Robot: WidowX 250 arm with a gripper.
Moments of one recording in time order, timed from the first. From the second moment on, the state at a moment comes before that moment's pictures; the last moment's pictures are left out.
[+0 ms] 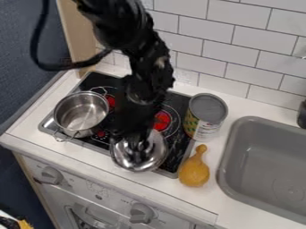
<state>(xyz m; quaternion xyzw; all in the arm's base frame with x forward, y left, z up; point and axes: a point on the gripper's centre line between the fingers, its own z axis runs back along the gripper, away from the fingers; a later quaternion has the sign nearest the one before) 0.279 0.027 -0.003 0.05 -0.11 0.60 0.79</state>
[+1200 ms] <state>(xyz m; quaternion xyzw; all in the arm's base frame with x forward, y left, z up) 0.283 0.036 -0.023 0.06 -0.09 0.61 0.78</state>
